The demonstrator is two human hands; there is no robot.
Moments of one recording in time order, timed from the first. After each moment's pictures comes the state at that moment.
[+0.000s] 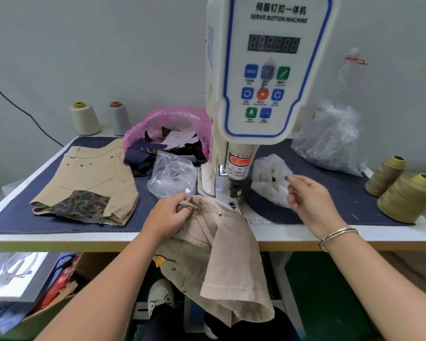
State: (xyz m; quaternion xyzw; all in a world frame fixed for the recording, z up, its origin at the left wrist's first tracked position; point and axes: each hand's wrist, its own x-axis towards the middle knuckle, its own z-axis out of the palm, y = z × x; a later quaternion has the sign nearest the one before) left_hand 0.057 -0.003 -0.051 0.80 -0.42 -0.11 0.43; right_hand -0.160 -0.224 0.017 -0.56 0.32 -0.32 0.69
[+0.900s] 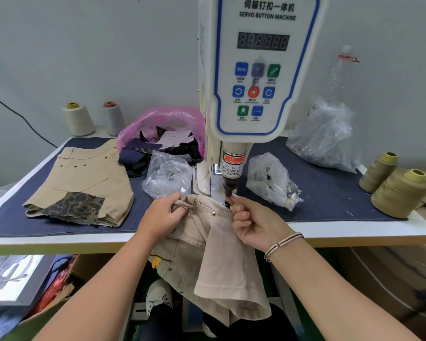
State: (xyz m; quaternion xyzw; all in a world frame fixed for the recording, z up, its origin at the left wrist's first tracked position) left_hand 0.056 -0.003 -0.051 0.79 -0.42 -0.10 0.43; right_hand -0.116 -0.135 0.022 -0.24 0.31 -0.07 0.92
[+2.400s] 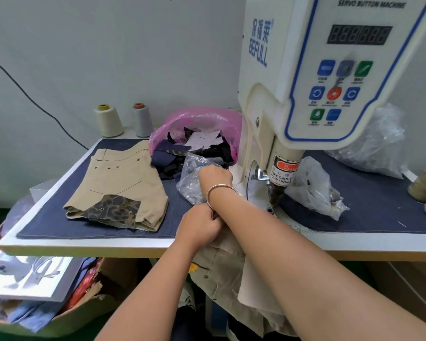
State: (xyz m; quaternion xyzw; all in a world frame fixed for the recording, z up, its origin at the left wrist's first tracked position) left_hand 0.059 -0.007 -0.057 0.82 -0.42 -0.08 0.37; right_hand 0.084 -0.112 -0.008 -0.97 0.25 -0.08 -0.01
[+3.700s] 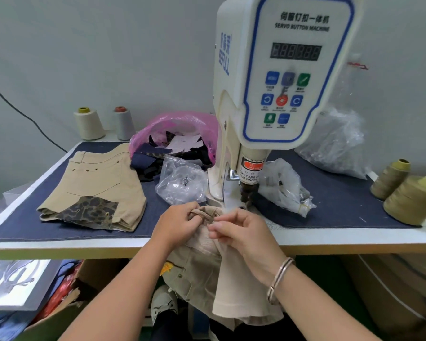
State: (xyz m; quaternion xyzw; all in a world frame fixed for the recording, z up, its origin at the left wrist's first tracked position) left_hand 0.056 -0.002 -0.051 0.82 -0.43 -0.09 0.36; right_hand -0.119 -0.075 0.020 -0.58 0.21 -0.20 0.76
